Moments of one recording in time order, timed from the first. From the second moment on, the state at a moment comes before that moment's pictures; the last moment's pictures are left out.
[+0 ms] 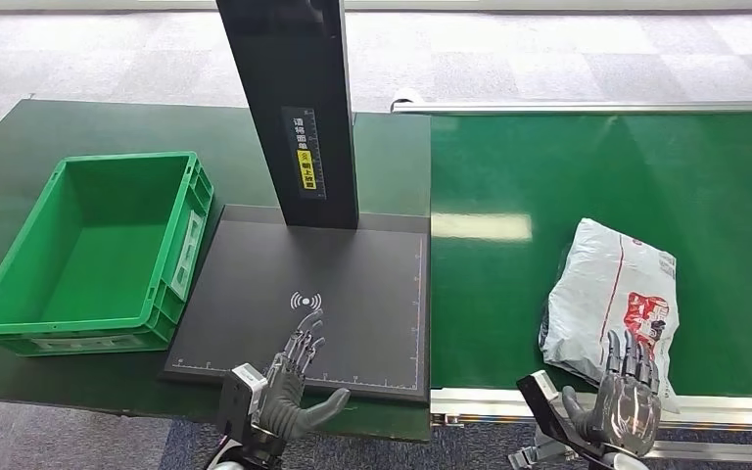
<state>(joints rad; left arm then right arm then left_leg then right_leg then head) 0.04 -0.19 -0.29 -1.28 -0.07 -0.04 -0.46 -0.01 0.12 -0.34 -1.03 1.39 -0.64 -0.20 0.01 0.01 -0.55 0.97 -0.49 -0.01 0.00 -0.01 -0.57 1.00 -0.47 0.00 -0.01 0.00</state>
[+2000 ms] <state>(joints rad) 0.01 -0.20 -0.29 -1.26 -0.07 -0.04 -0.44 -0.17 0.10 -0.33 -0.67 1.22 -0.56 -0.19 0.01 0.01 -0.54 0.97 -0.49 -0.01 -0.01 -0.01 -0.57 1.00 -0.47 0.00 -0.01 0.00</state>
